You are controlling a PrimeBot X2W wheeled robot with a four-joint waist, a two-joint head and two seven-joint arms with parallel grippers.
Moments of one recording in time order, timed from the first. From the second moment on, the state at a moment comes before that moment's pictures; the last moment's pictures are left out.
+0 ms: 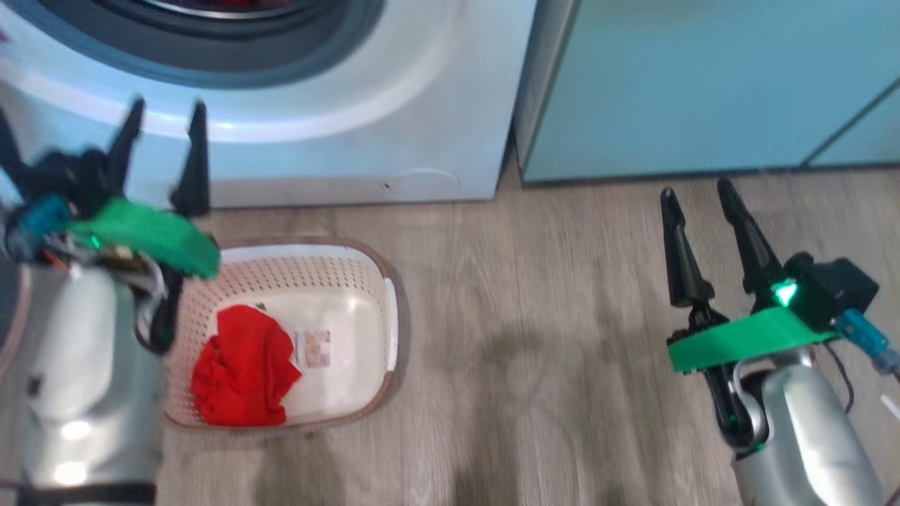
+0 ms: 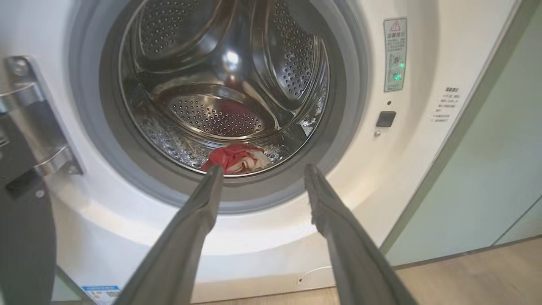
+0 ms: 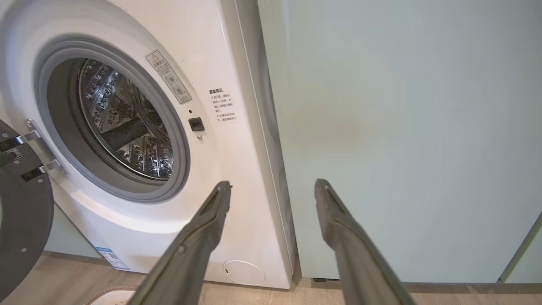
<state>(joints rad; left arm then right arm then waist) -0.59 0.20 -0.06 0.52 -0.28 -0.13 -0.26 -0.22 -0.05 0.03 0.16 0.25 0.13 -0.25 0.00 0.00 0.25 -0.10</state>
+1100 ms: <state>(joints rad) -0.06 0.04 -0.01 0.21 -0.17 -0.07 -0.26 -0.07 -0.05 0.02 0.18 0.26 0.13 -0.25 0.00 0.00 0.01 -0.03</state>
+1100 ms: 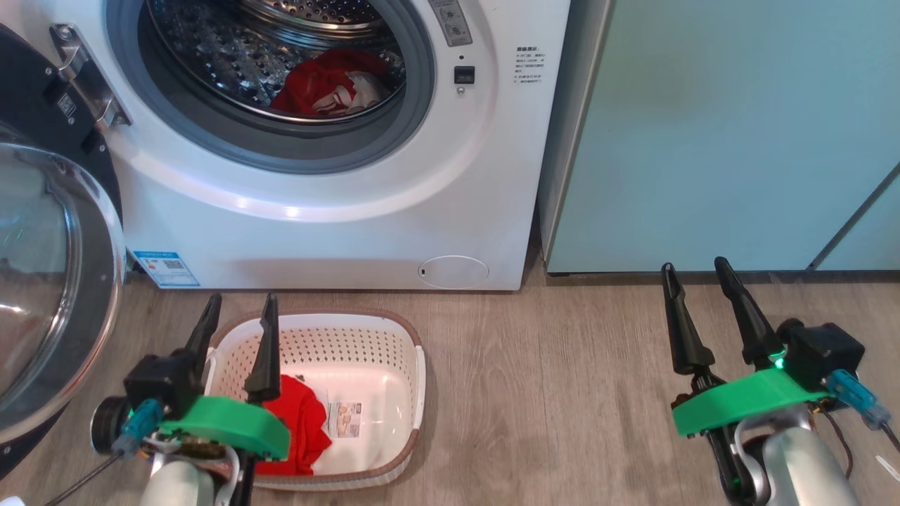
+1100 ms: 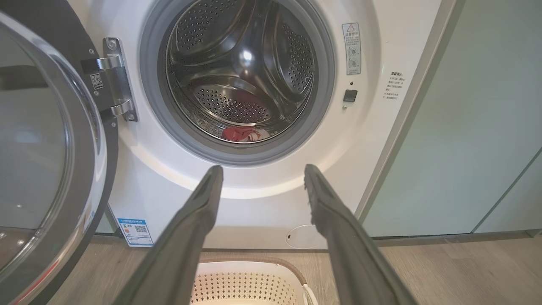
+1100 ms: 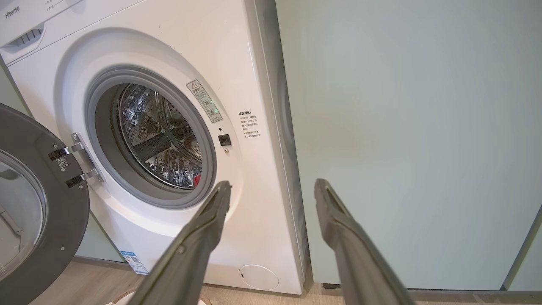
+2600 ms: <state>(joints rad) -0.07 0.04 -0.06 0.28 -0.19 -0.01 -0.26 -0.07 -0.05 0.03 0.17 0.24 0.13 -0.25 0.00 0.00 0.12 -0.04</state>
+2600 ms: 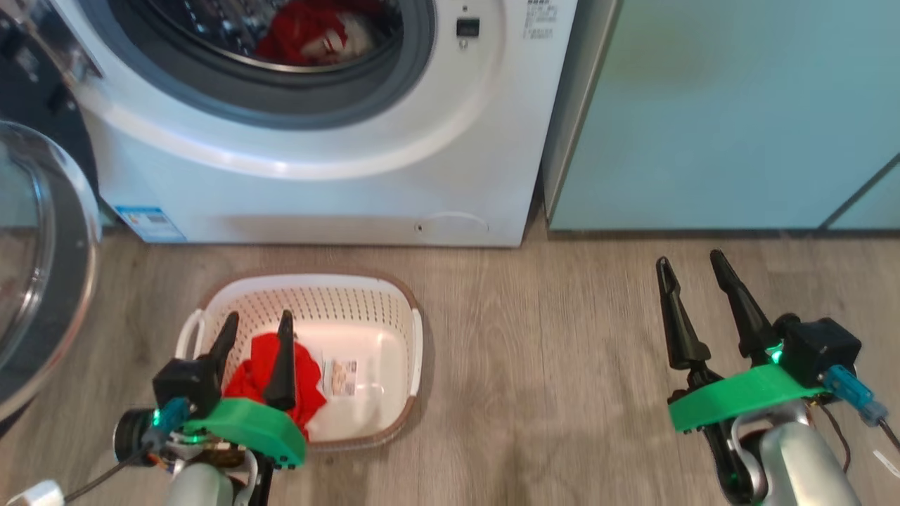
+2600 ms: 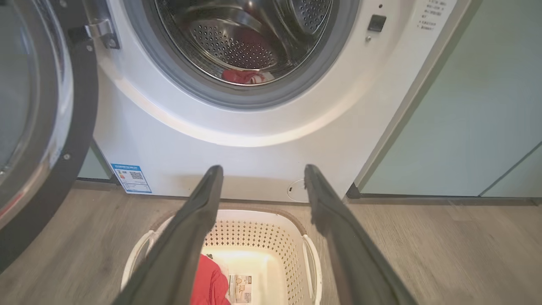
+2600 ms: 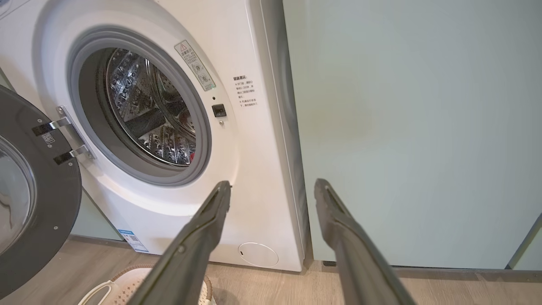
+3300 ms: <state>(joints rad) -0.58 0.14 -0.13 1.09 -0.06 -0.04 -0.24 -0.22 -0.05 0.04 0.11 0.25 0.13 -0.25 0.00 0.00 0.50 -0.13</state>
